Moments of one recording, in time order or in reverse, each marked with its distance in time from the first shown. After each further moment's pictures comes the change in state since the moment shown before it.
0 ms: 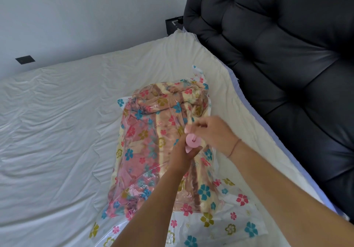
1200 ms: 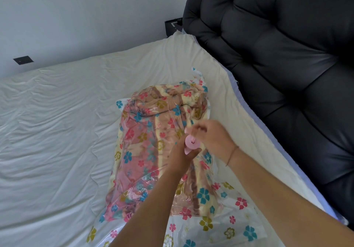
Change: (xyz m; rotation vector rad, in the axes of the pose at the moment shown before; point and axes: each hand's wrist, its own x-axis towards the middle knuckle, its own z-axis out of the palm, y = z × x) left_hand 0.007 -0.005 0.001 0.032 -0.033 0.010; right_hand 0.007 0.008 0.007 -0.035 0.090 -0.073
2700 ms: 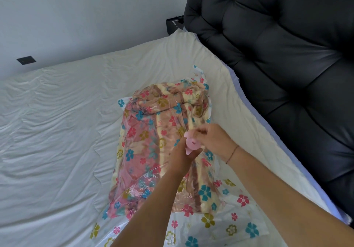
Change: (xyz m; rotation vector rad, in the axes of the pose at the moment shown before) left_hand -0.007 -0.005 0.001 -0.049 0.017 0.028; right_hand -0.010 0.004 0.002 0.161 -0.126 0.116
